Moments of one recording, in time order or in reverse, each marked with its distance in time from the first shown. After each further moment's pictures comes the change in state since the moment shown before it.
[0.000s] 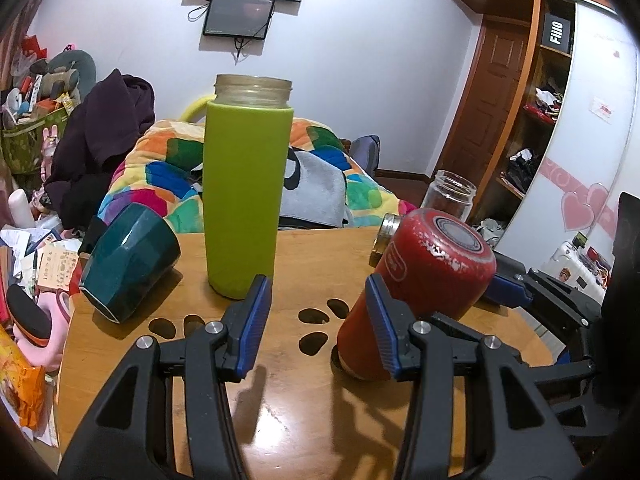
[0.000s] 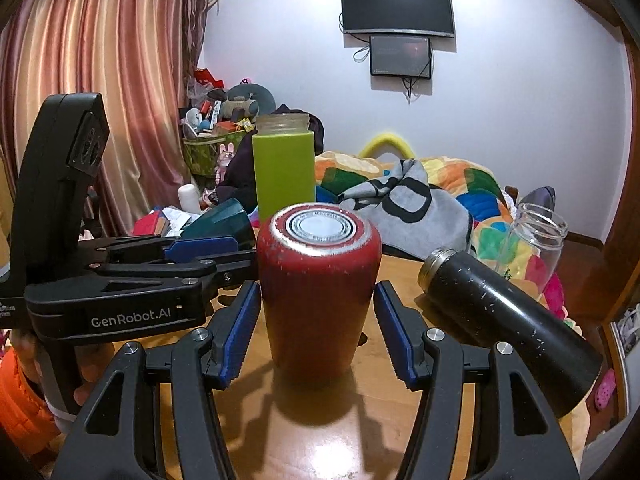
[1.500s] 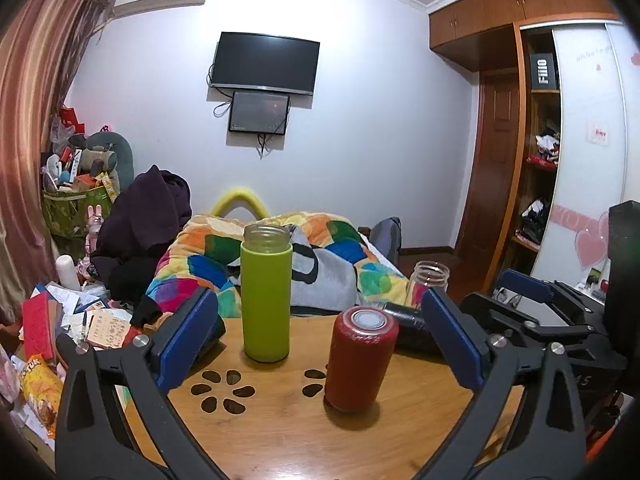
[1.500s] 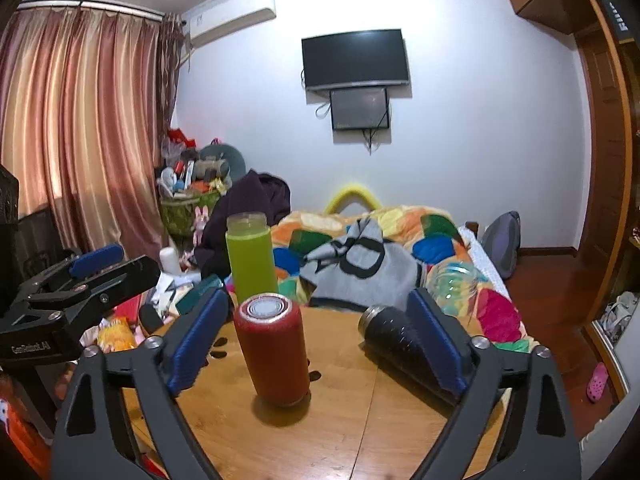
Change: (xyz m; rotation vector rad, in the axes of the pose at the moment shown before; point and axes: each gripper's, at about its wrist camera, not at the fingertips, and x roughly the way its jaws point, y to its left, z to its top) left arm -0.110 -0.048 0.013 0.059 -0.338 0.128; right arm -0.098 -0.024 0.029 0.080 -0.209 -0.102
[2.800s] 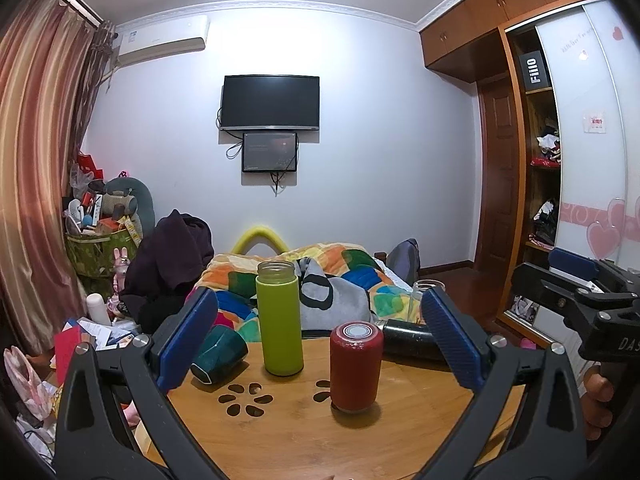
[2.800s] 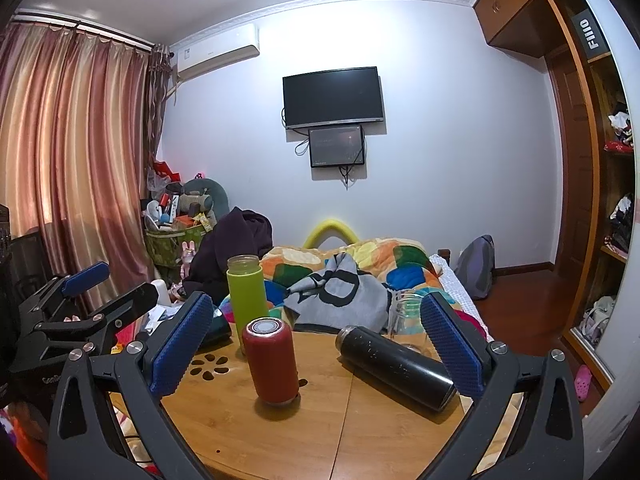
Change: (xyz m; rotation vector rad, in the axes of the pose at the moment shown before) left arm -0.056 -0.035 0.004 0.096 -0.118 0.089; right arm -0.071 0.001 0.013 0.020 -0.110 -0.075
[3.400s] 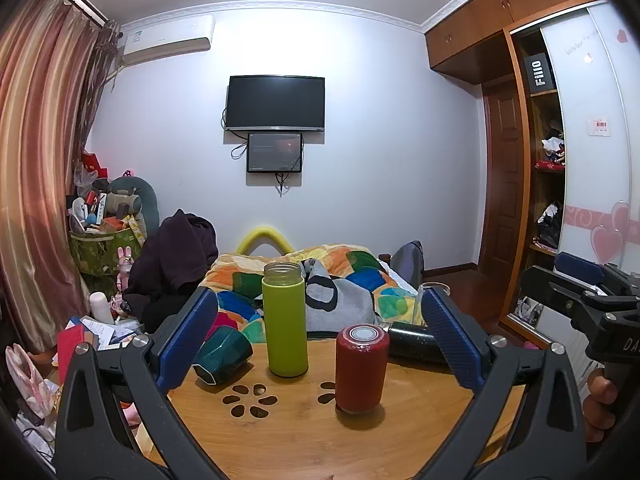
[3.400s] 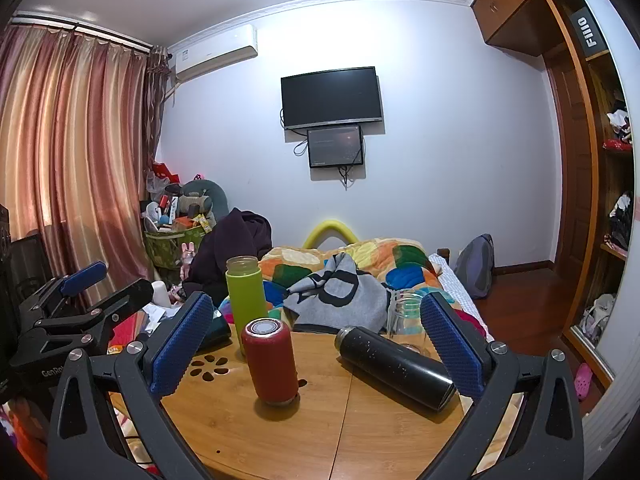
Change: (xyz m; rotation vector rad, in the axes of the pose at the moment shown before) left arm 0.002 0.002 0.000 -0.010 -0.002 0.017; right arm -0.005 -0.003 0.002 0.006 -0.001 -0.001
